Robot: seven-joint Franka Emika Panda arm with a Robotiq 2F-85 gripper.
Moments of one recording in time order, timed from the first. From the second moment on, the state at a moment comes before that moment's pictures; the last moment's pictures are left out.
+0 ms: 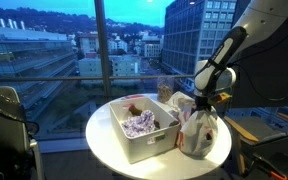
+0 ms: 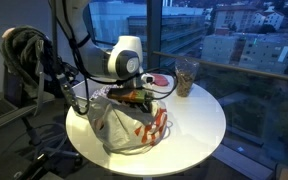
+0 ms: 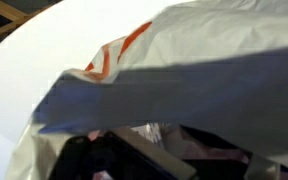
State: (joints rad) arm -0.06 0.36 -0.06 -2.34 -0.12 2.66 -0.16
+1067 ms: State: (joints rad) arm -0.06 0.62 -0.08 -2.31 -0.11 3.09 -0.11
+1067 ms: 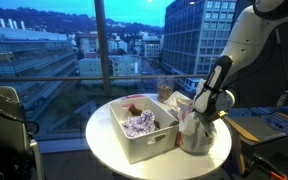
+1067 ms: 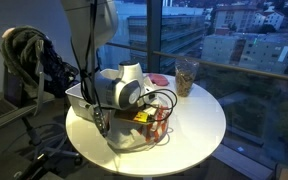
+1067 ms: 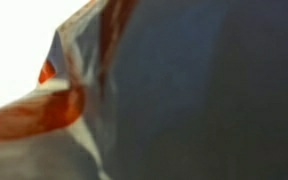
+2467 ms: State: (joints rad) arm 0.60 0.11 -0.53 -2.27 -0.92 2.17 0.63
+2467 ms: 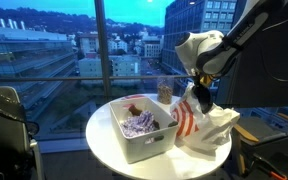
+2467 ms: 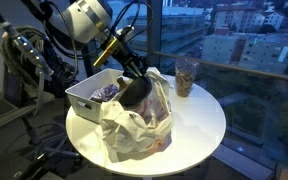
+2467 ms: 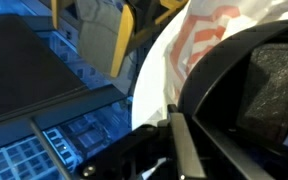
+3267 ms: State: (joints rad) arm 0.52 0.05 -0.18 -2.11 -0.94 1.49 0.70
